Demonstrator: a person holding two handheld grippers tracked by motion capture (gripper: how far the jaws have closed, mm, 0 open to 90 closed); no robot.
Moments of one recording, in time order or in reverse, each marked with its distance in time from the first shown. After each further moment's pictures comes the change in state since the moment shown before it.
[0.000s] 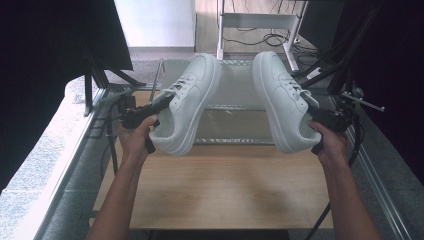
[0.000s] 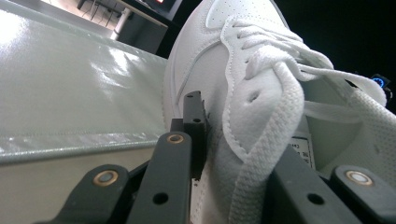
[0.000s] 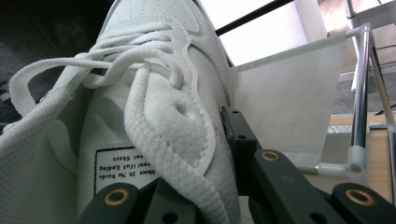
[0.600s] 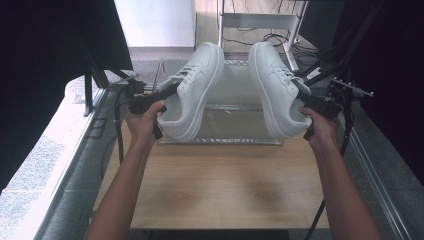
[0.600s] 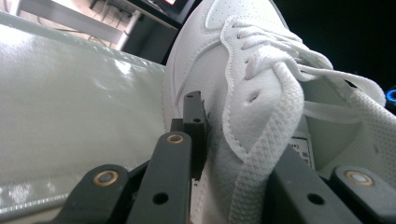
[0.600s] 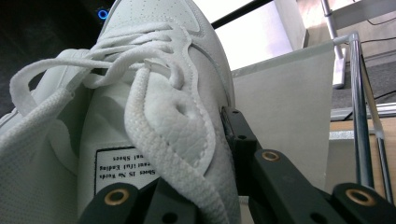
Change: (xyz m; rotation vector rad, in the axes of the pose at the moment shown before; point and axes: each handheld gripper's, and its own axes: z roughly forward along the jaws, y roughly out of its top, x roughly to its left) left arm 0.000 0.025 0.033 0.002 0.058 -0.008; right arm 0.002 0.020 0.036 0.010 -0.085 0.020
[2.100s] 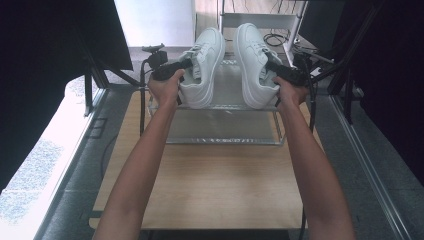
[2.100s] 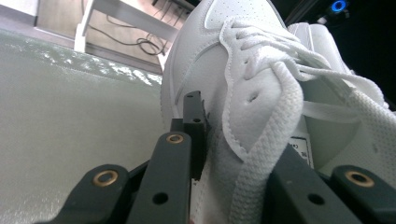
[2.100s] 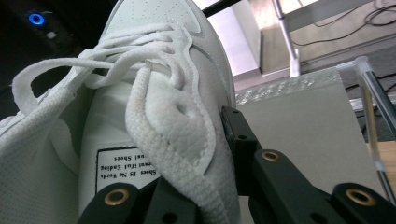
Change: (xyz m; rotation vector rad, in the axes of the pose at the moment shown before) left arm 0.024 0.047 0.103 0.028 0.253 -0.060; right arm 0.018 0.035 0.111 -0.005 -0.213 0.016
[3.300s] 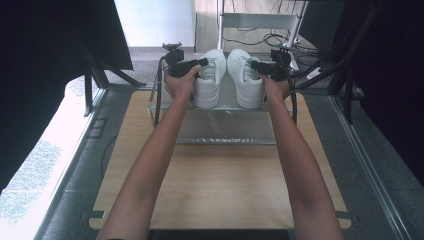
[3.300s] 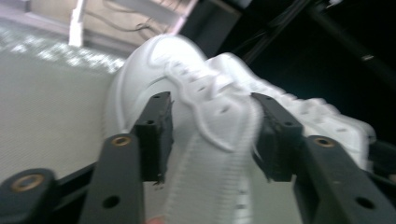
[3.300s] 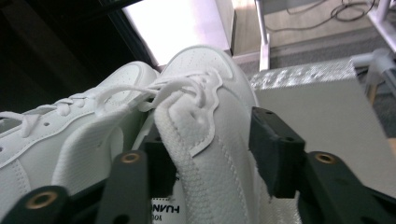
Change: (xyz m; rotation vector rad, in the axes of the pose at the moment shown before) left arm -0.009 0.000 0.042 0.048 -0.038 0.018; right arm 0.017 -0.005 0.050 0.098 -0.127 -0.121
